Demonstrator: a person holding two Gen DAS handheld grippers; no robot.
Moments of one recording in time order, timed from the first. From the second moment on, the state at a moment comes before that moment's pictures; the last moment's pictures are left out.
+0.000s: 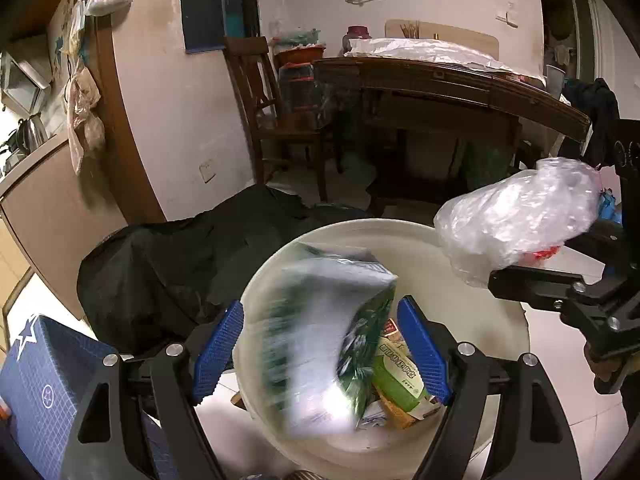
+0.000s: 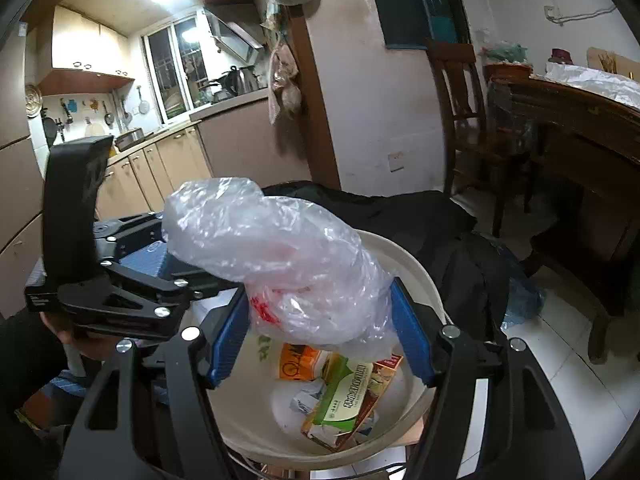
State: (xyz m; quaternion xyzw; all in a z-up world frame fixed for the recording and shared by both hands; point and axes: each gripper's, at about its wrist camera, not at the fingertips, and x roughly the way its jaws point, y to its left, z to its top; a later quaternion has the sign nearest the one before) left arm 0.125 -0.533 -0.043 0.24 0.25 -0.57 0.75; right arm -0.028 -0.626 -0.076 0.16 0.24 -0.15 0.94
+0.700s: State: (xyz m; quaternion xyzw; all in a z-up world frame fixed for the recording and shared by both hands) left arm 0.135 -0.517 -0.034 0.23 0.24 -0.54 0.77; right arm -0.026 -0.633 -0.076 0.19 0.23 -0.15 0.94
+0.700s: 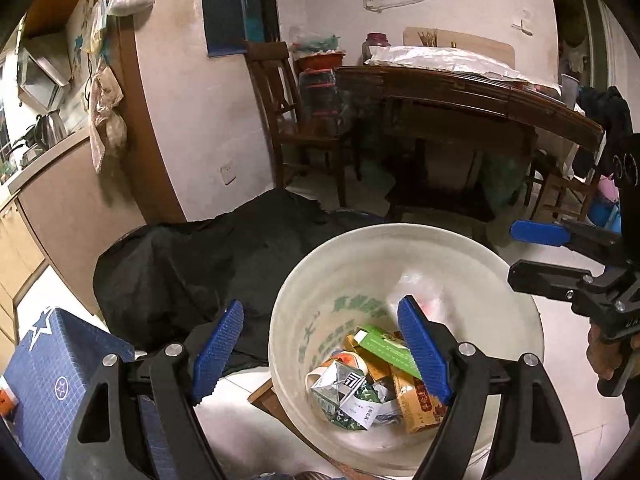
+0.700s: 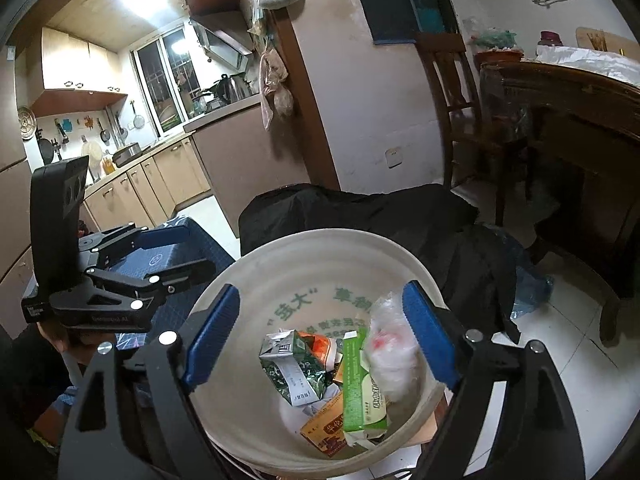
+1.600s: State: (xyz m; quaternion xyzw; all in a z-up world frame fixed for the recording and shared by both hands) left arm 0.137 -0.447 -0.030 0.23 0.22 -0.49 0.81; right arm -0.009 -0.565 -0.069 0.14 0.22 -0.13 0.96
